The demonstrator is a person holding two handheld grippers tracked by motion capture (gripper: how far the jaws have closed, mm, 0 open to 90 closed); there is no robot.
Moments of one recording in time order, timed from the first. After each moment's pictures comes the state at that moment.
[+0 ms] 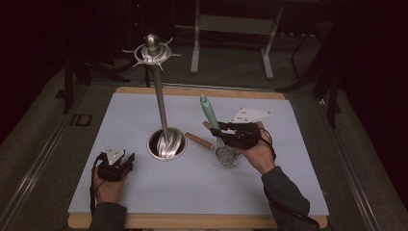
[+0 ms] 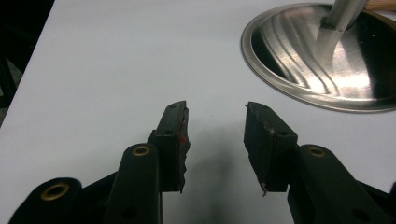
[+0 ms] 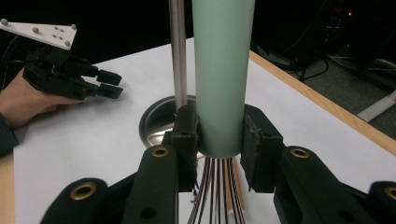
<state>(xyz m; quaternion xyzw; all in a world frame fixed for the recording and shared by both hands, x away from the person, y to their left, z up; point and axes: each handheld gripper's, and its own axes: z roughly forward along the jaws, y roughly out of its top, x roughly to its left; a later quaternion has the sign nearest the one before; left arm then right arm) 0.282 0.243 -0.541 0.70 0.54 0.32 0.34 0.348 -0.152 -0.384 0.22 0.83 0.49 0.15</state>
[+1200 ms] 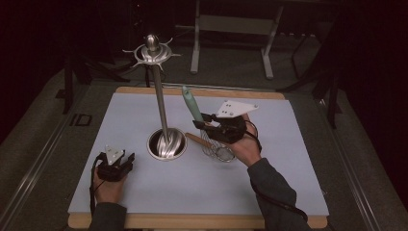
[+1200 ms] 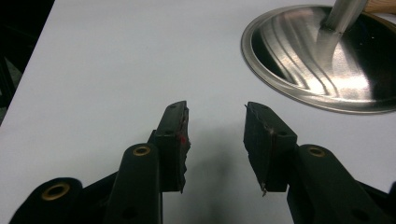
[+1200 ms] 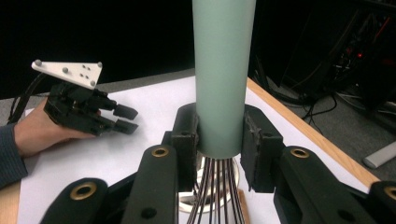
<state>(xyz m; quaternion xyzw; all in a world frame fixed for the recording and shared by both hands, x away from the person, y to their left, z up) 0.282 0.243 -0.541 0.70 0.54 0.32 0.34 0.348 -0.111 -0.360 0.16 0.81 0.53 0.17</state>
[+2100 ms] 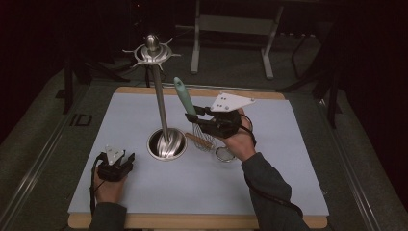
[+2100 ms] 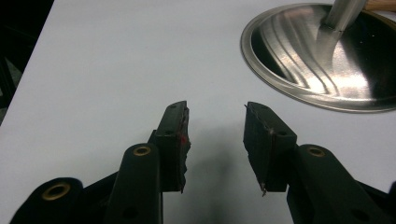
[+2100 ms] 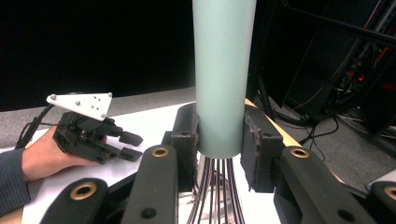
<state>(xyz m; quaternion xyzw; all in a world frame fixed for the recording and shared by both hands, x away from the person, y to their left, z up) 0.283 0.243 -0.541 0.70 0.54 0.32 0.34 0.346 -0.095 -0.338 0.14 0.80 0.55 0.17</state>
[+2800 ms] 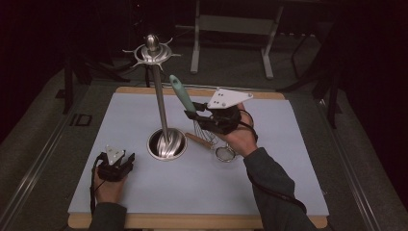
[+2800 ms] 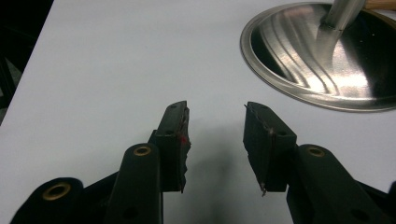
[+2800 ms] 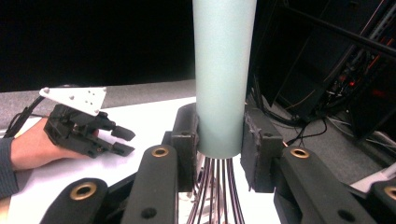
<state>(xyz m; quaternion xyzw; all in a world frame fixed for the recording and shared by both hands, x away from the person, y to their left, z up) 0.283 0.243 -0.541 0.70 0.54 0.32 0.34 0.348 -0.091 -0.324 0.12 0.81 0.53 0.20</state>
